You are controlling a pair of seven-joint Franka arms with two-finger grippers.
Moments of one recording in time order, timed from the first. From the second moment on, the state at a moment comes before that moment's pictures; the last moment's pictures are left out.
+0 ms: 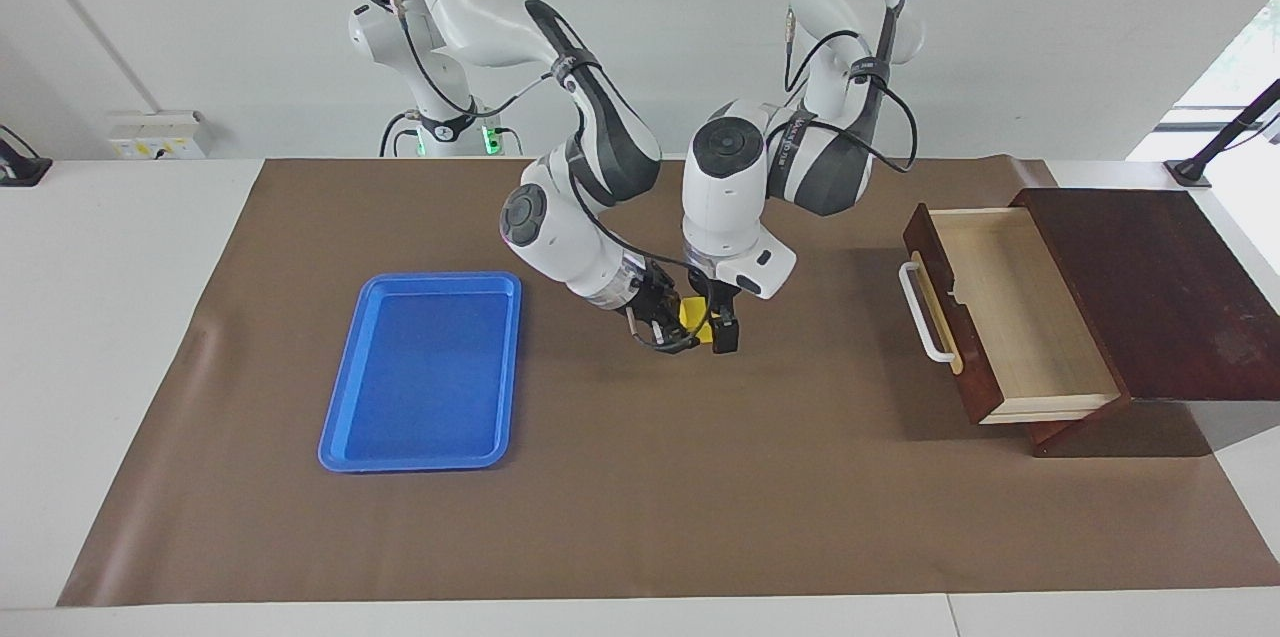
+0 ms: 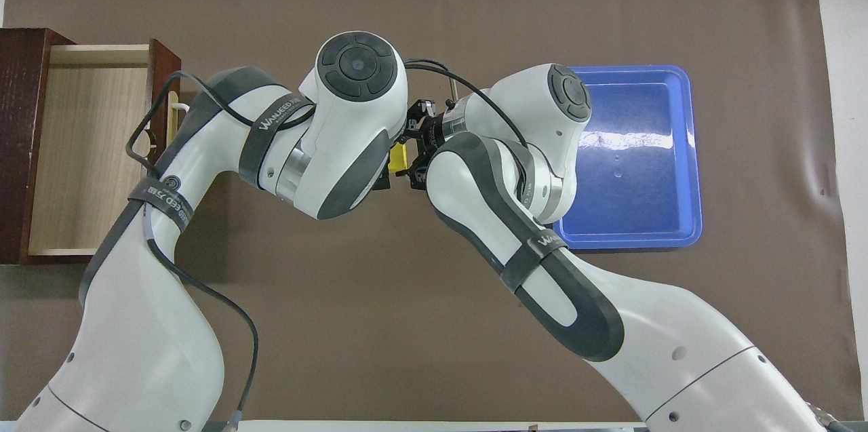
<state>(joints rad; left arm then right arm) -0.57 0.45 -0.04 -1.49 0.09 1.91 -2.23 0.49 0.51 0.02 -1.62 0.76 2.28 1.48</state>
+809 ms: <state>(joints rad) -0.58 0.45 -0.05 -1.50 0.09 1.92 -2.23 0.49 0.51 0.01 -1.62 0.76 2.29 1.48</state>
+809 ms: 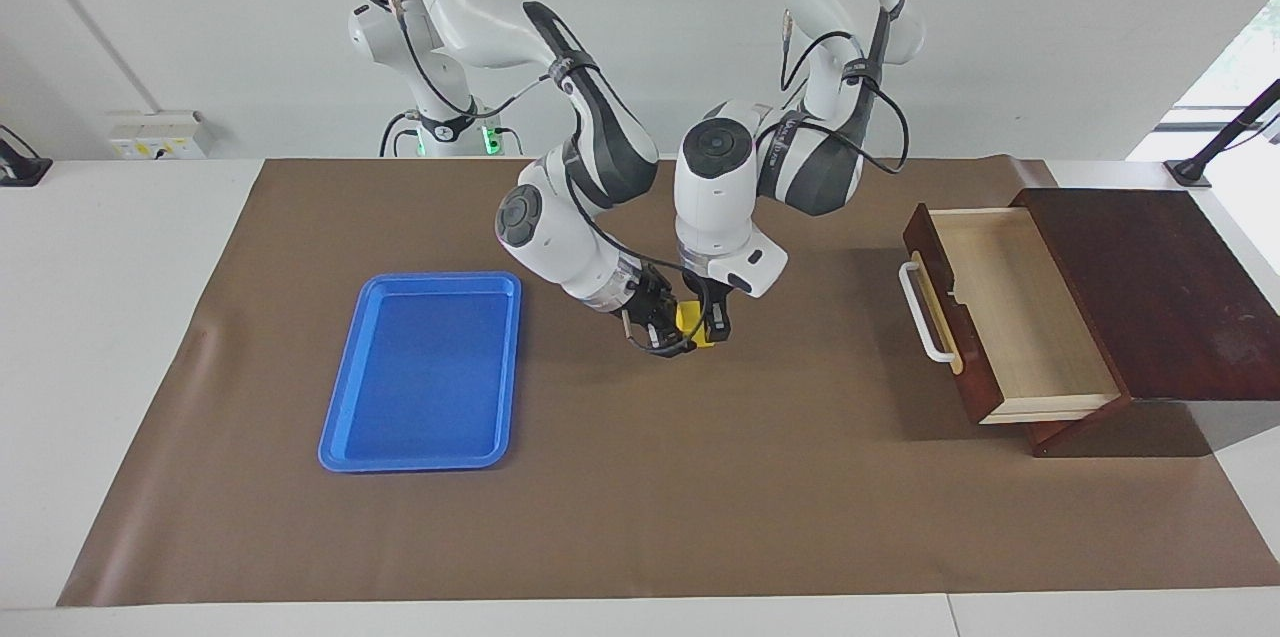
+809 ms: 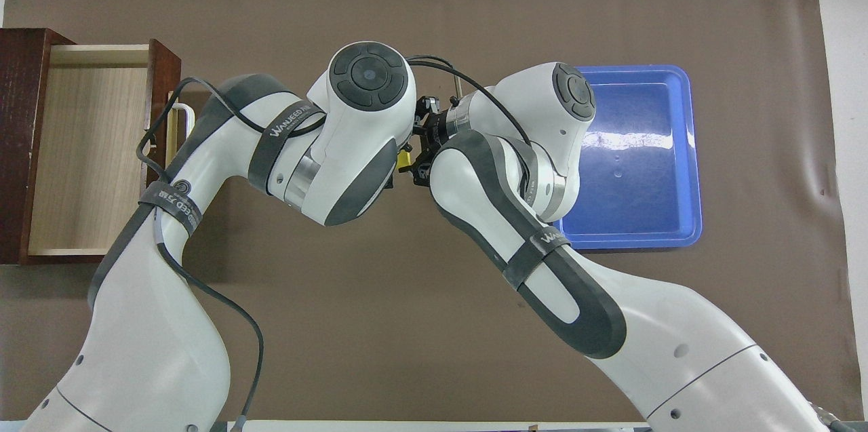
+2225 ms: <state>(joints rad) -0.57 0.44 -0.04 -1.50 0.08 1.94 -2.23 0.49 0.51 0.01 -1.62 0.76 2.29 1.48</state>
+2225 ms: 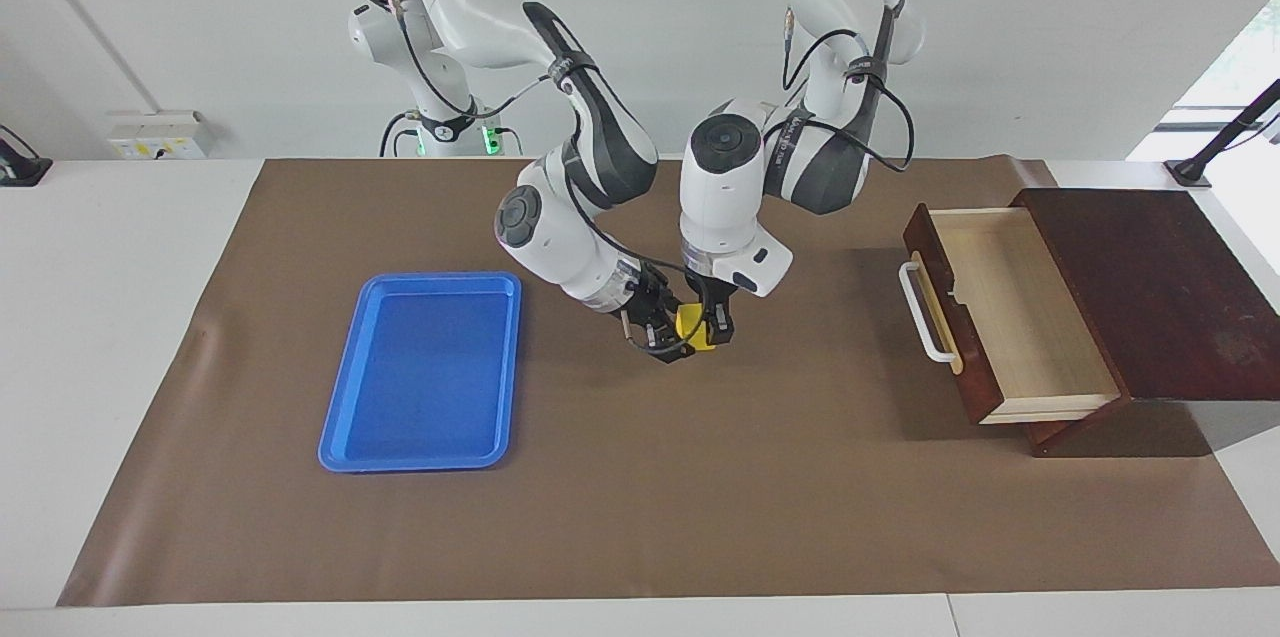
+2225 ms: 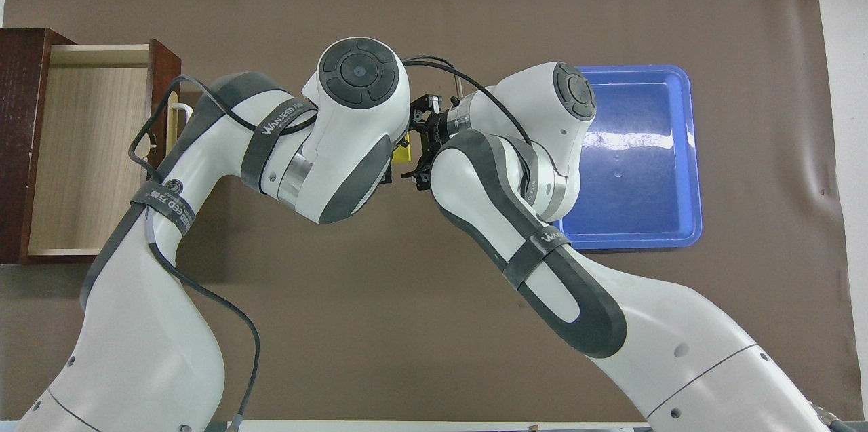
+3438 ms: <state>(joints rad) -0.50 0.35 -0.02 -1.49 0.04 1.83 -2.08 0.15 0.25 0.00 -1.69 0.40 1.85 1.19</state>
